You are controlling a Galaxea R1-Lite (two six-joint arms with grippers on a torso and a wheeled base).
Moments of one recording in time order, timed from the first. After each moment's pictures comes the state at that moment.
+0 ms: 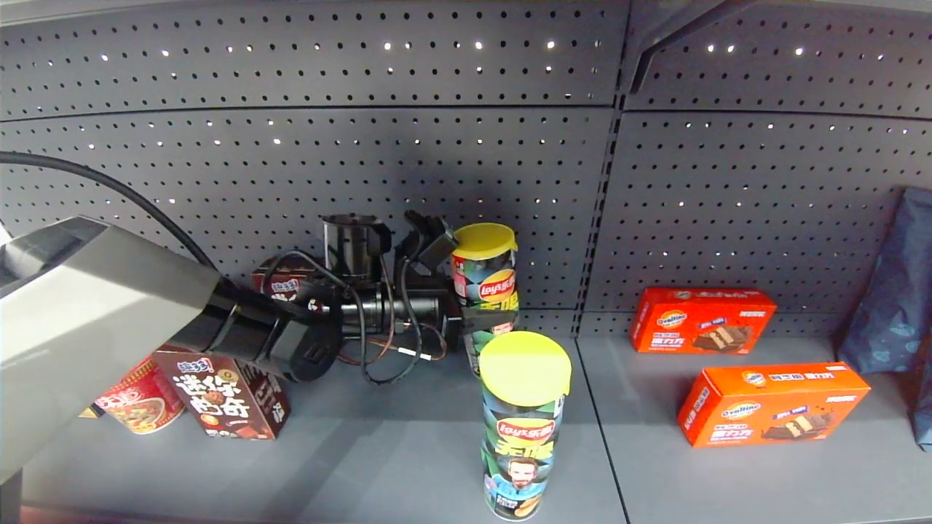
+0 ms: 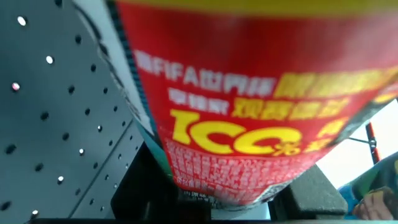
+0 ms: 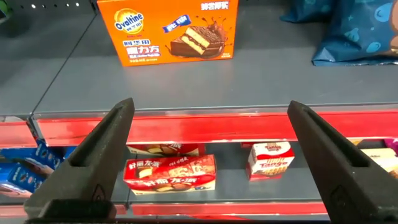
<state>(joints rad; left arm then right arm) -0.41 2.14 -1.20 -0.70 -0.84 0.20 0.26 0.09 -0.10 0.15 -0.29 0.08</state>
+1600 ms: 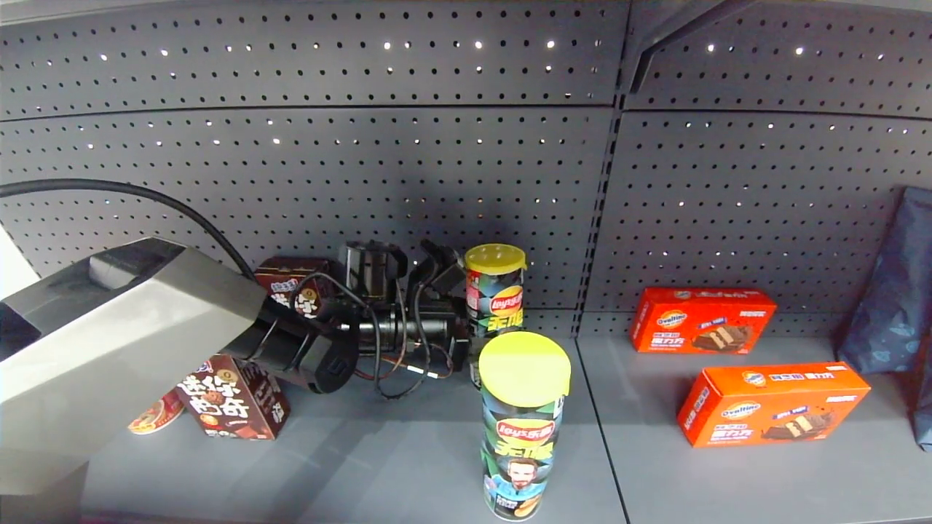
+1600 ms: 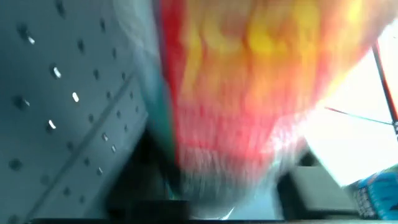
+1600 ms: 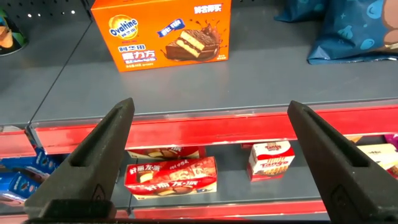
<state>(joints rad) -0.41 2.23 -1.21 -0.70 -0.84 0.23 0.26 0.09 -0.09 0.13 -0.31 0.10</state>
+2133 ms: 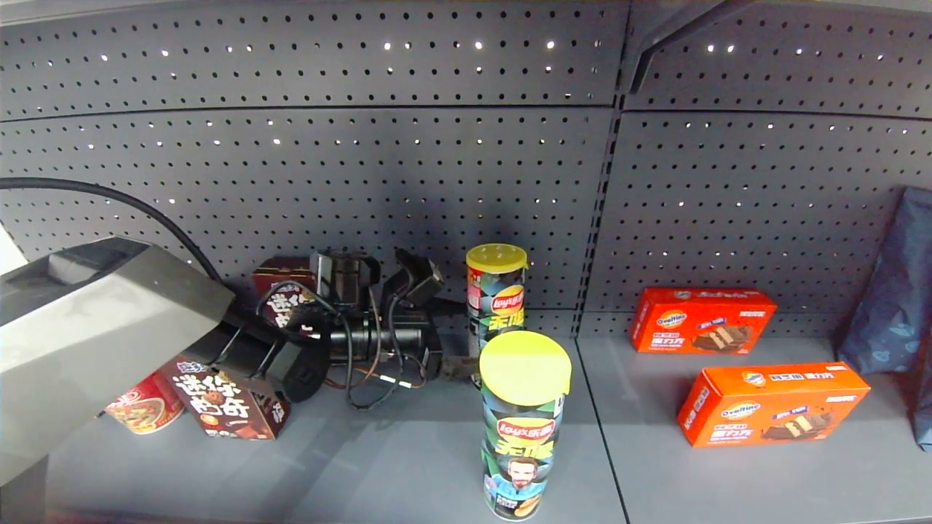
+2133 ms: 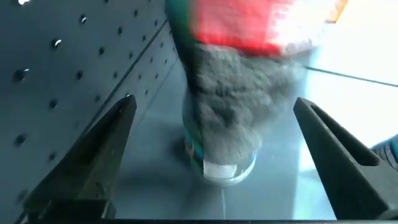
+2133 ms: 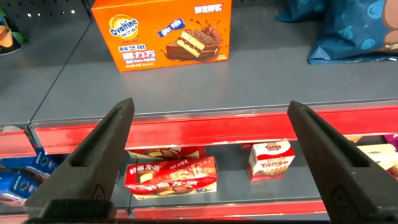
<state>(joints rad) -0.34 2.17 -1.08 -0.71 -0.81 0.34 0.26 0.09 -0.09 0.13 -0.31 0.10</state>
